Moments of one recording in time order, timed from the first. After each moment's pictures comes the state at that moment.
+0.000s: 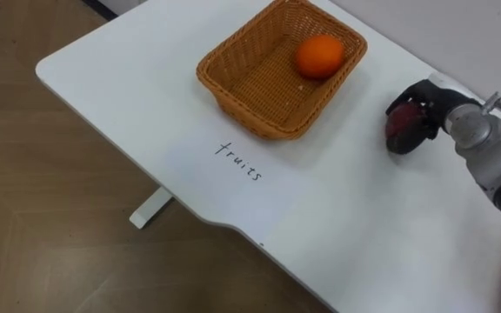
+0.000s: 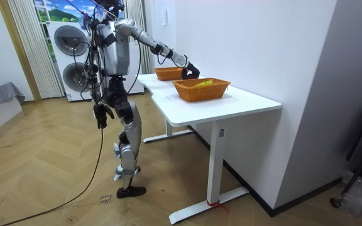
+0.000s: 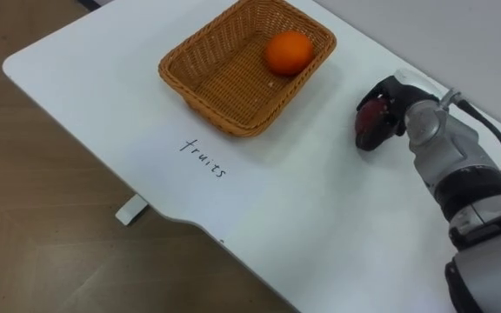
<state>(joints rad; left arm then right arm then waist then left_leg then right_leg) 0.18 0.35 -0.01 1.07 -0.32 0.13 -0.12 -0.79 -0.60 0.49 0.96 -0.25 0.18 0.09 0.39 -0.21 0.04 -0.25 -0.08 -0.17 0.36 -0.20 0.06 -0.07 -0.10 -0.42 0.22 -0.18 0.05</state>
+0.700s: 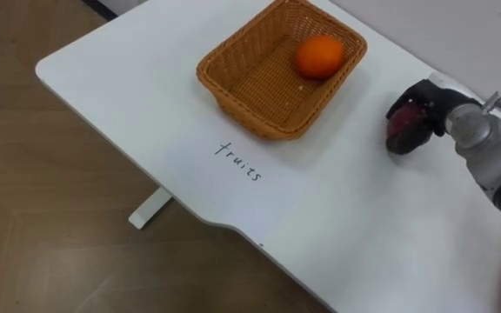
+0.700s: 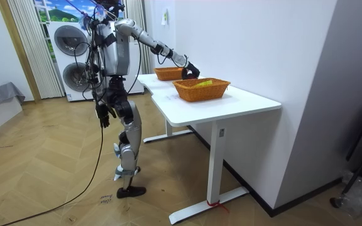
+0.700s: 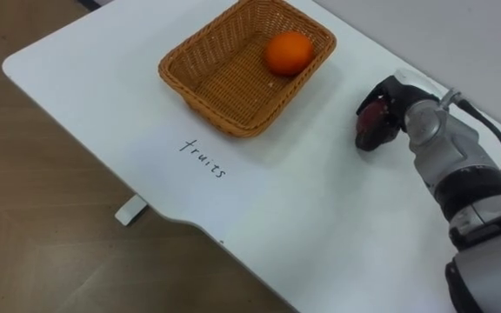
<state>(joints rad) 0.15 0.35 0.00 1.08 -0.32 0.12 -0.11 -0.79 -0.61 0.49 0.95 -0.27 0.18 0.09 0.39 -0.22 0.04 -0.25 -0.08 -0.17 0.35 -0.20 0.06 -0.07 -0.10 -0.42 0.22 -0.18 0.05</state>
